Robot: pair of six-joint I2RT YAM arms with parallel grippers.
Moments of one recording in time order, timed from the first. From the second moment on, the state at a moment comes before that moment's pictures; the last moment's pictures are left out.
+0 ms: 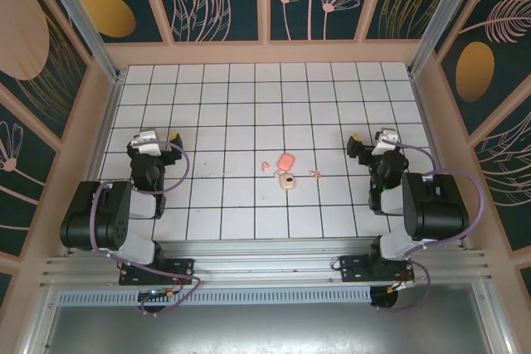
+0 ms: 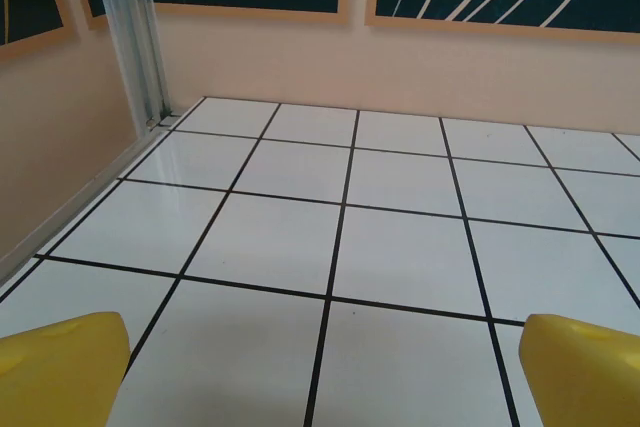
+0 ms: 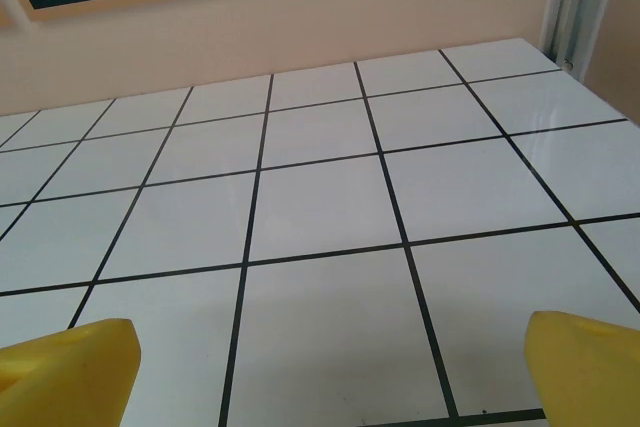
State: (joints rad) left arm -0.01 1.52 0.23 1.17 -0.13 -0.08; right arm -0.04 1.53 0.22 1.13 -0.07 0.10
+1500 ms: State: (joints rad) left arm -0.11 1.29 0.69 0.29 0.06 -0.27; right arm 0.33 1.29 0.94 -0.17 -0.09 0.18
